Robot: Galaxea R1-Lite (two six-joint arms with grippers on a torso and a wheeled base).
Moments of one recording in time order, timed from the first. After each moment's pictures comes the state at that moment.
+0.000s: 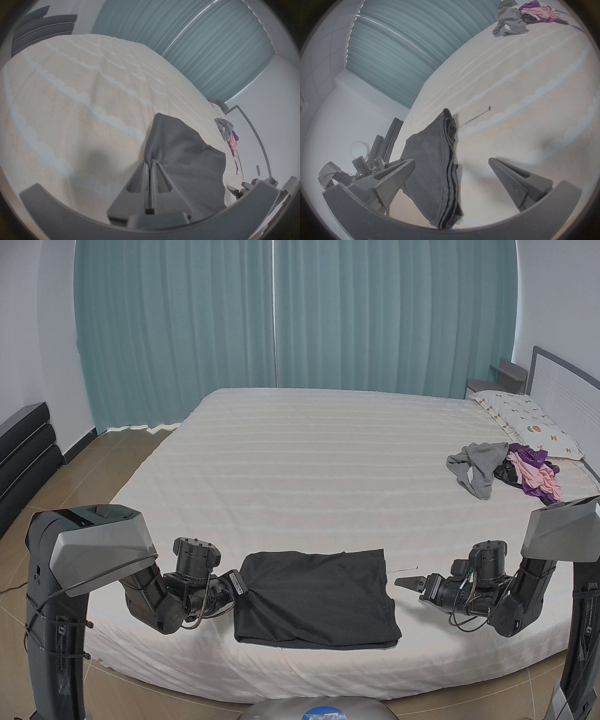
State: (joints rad) left arm -0.33 2.39 -0.84 -0.88 -0.05 -0.75; right arm 0.21 2.33 -0.53 -1.21 0.37 0.67
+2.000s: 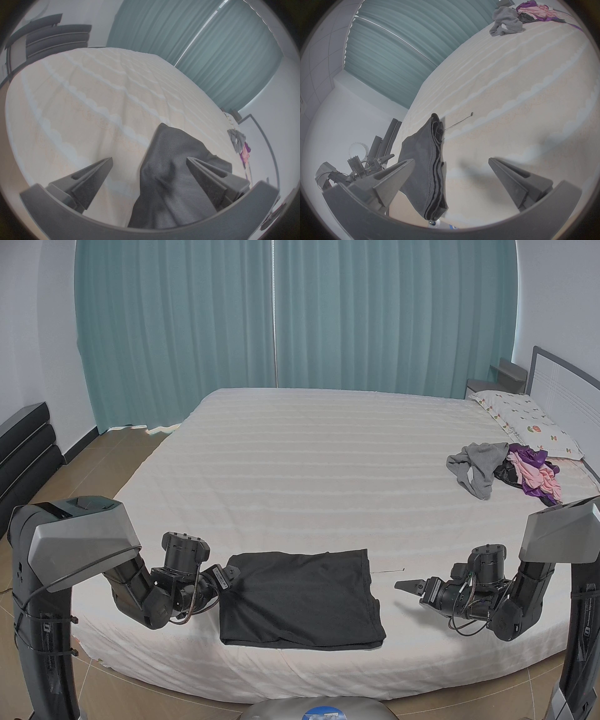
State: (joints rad) left arm -0.31 2.32 -0.80 -0.81 0.10 -0.75; right arm 0.22 2.34 -0.51 -1.24 0.35 0.69
